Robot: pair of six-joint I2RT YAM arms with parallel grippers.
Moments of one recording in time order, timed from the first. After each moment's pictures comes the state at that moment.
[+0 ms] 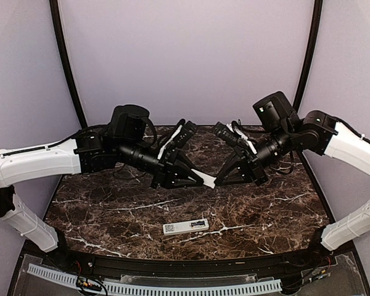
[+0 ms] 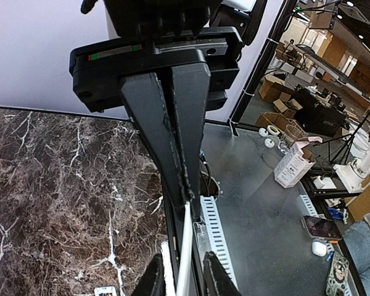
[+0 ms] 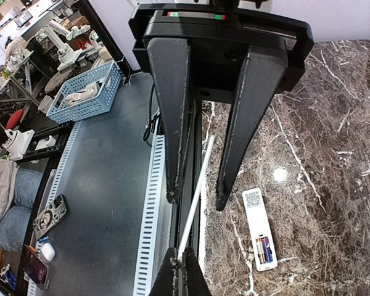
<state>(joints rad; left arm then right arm) -1.00 1.45 1.24 -0.18 0.76 -0.03 0.88 1.29 1.33 -0.81 -0.82 -0.24</state>
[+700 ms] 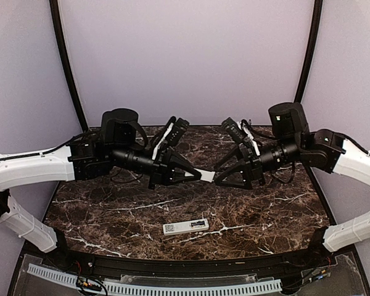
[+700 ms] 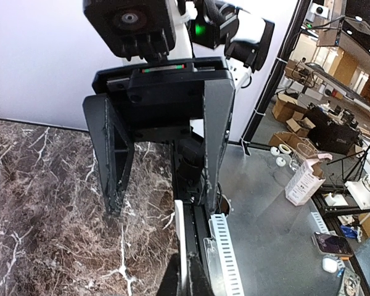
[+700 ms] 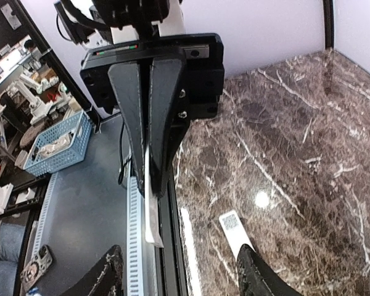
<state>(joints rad) -1.00 1.39 1.14 -0.03 0.70 -0.09 0.89 1.16 1.13 -0.51 -0.69 -0.01</state>
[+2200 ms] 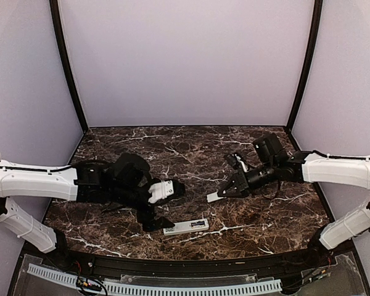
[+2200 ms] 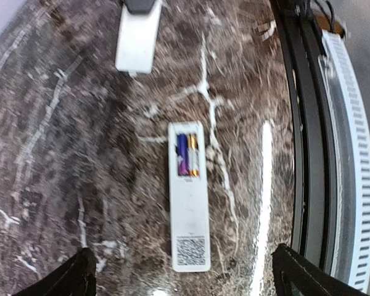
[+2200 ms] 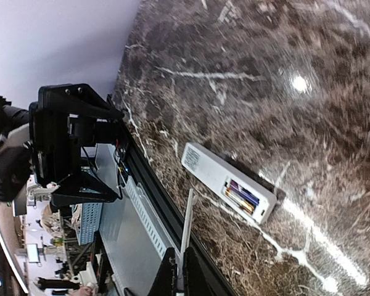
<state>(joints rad) -1.06 1.33 0.90 -0.33 0.18 0.30 0.67 1.34 0.82 -0.27 -0.79 0.59</state>
